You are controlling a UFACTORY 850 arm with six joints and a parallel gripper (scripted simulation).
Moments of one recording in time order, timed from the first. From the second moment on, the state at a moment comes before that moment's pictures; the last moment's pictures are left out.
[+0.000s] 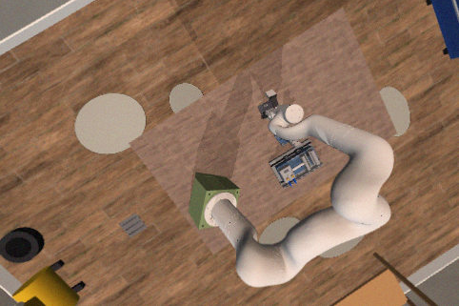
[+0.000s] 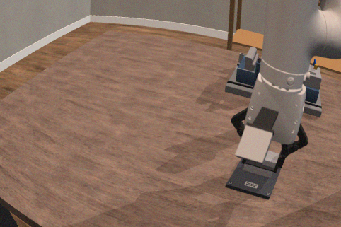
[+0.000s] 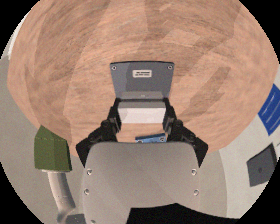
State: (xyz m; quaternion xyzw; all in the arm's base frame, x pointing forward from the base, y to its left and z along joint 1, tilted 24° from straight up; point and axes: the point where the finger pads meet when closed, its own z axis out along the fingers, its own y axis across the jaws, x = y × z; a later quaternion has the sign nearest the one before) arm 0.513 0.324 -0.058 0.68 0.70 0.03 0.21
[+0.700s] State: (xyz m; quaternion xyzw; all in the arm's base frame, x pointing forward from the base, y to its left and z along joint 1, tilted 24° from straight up) arm 0.498 0.334 -0.015 0.68 0.70 0.03 0.21
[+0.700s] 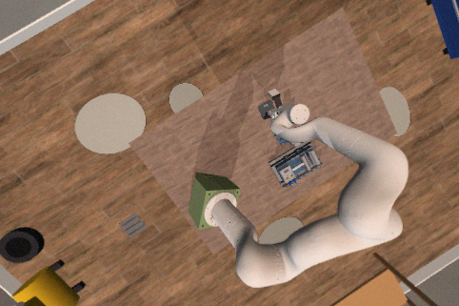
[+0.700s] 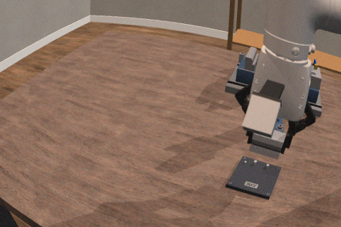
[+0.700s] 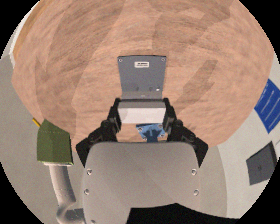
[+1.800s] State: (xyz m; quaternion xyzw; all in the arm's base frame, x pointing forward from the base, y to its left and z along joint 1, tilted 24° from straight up) arm 0.459 0.361 0.088 0.68 0.70 0.03 0.21
